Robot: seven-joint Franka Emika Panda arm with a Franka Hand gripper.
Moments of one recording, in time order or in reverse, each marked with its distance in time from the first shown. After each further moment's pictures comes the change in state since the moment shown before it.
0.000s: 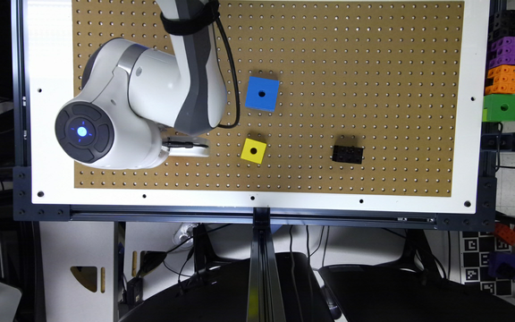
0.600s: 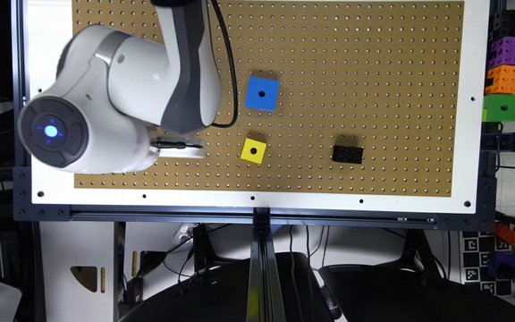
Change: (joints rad) arm 0.000 -0.117 0.000 0.000 0.000 -0.125 0.000
